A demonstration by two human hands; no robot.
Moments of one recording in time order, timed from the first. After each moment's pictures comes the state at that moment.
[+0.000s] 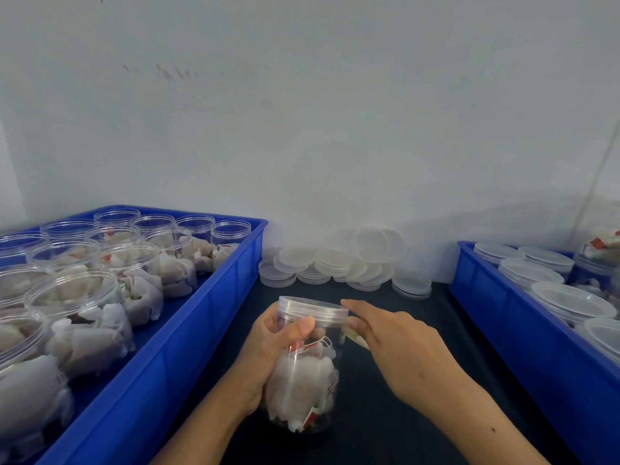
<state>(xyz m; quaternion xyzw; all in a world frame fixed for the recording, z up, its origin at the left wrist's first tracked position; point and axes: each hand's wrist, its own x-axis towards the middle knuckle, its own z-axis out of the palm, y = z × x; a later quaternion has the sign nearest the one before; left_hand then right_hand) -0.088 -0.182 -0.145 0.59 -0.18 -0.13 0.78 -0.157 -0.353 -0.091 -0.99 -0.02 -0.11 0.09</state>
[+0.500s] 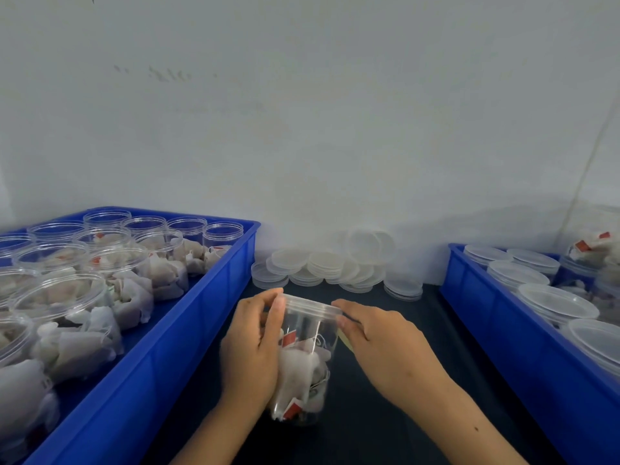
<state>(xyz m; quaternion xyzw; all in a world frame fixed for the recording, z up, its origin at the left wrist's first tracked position) -0.097 -0.193 -0.150 0.74 -0.14 0.23 0.62 -0.157 -0.350 -0.090 -0.97 0.00 -0.13 0.20</state>
